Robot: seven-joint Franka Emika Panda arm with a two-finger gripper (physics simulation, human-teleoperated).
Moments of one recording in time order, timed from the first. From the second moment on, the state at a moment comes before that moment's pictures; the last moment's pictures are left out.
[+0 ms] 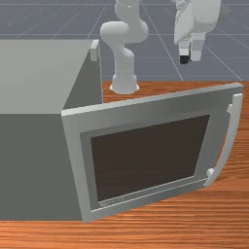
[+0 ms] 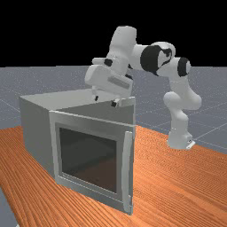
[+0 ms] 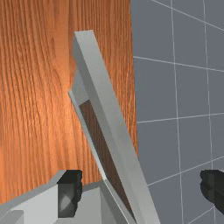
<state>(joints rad) 0.16 0.54 0.05 -1.11 -0.11 2.04 -0.51</state>
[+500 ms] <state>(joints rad) 0.22 0.74 0.06 -0.71 -0.09 1.72 -0.49</state>
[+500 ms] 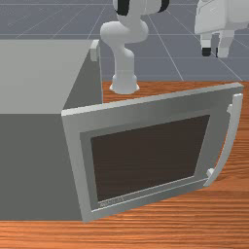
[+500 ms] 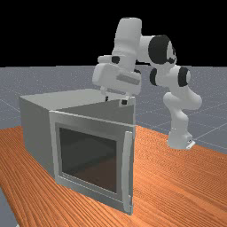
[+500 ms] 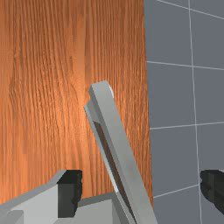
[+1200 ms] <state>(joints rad) 0.24 0.82 0.06 -0.56 -0.10 1.65 -0.48</state>
